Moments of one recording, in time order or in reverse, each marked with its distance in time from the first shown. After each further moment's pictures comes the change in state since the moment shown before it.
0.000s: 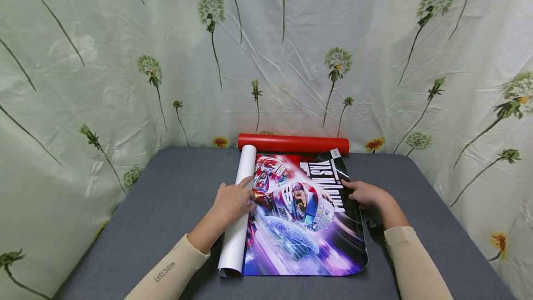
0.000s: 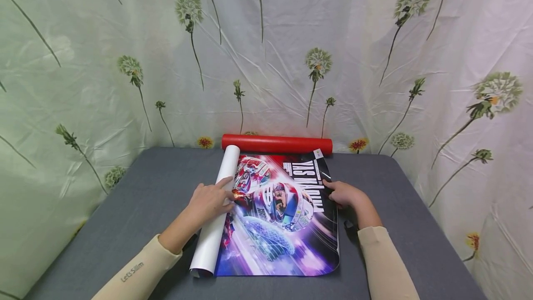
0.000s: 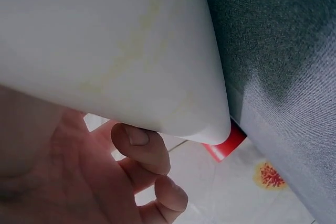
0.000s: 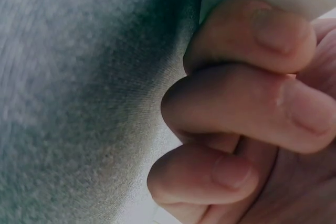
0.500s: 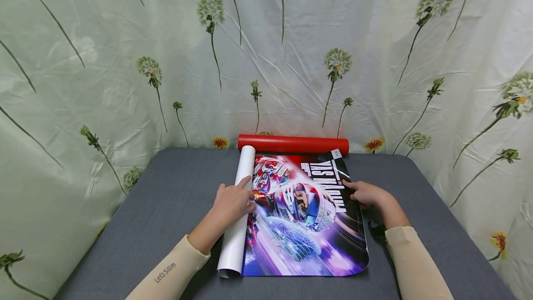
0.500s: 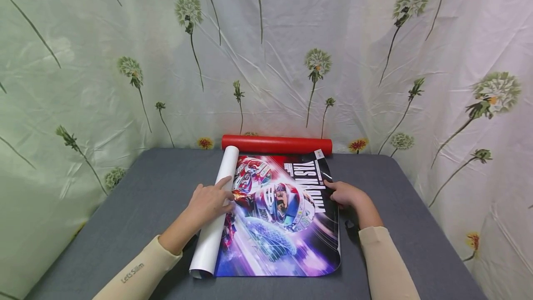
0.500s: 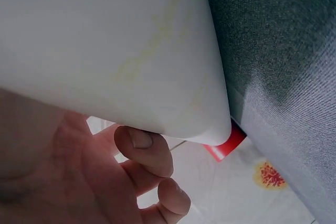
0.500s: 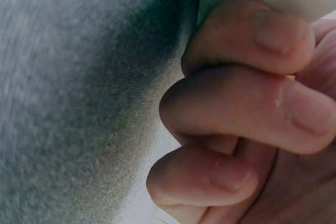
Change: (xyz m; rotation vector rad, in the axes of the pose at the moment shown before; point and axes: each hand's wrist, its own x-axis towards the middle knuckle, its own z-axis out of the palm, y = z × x) left_hand 0.002 0.000 0.001 -0.001 0.001 -0.025; right_hand -0.004 0.001 -0.002 -0.002 0.004 -0.010
